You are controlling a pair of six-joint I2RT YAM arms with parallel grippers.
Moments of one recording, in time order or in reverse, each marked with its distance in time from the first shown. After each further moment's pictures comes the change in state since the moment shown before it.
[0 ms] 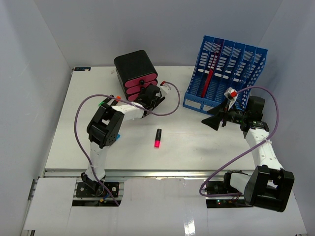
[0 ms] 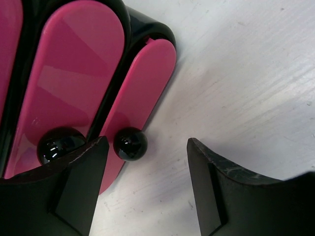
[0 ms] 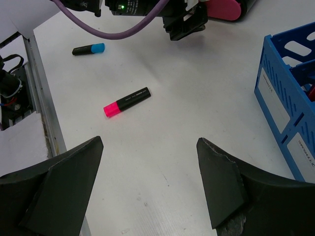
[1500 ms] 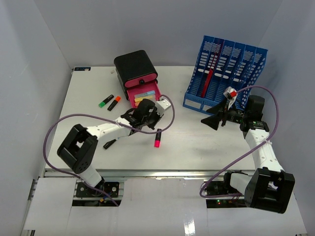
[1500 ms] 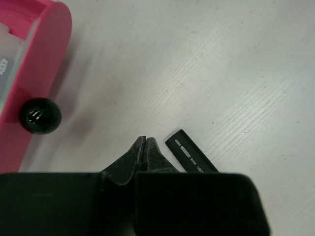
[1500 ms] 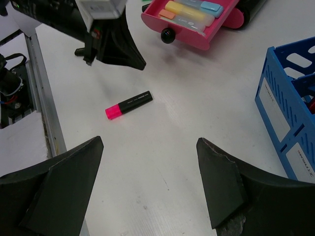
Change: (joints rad) left arm -0.106 -0.507 -0.392 -0.217 0.453 -0.353; right arm 0.019 -0.017 0.010 0.008 -0.003 0.004
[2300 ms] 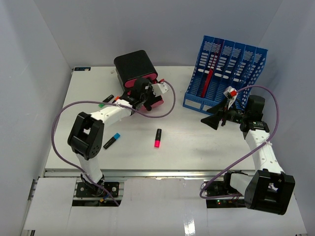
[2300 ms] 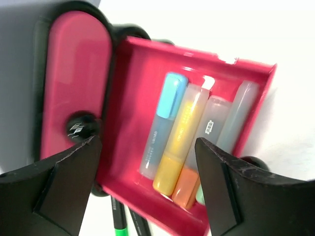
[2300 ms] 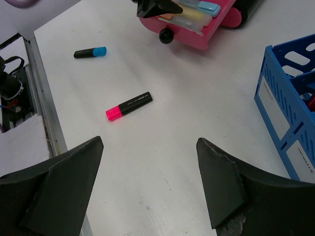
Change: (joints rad) left arm 0.160 0.227 0.325 0.023 -0.170 0.611; right arm 0.005 -0.014 0.002 0.001 0.023 0.035
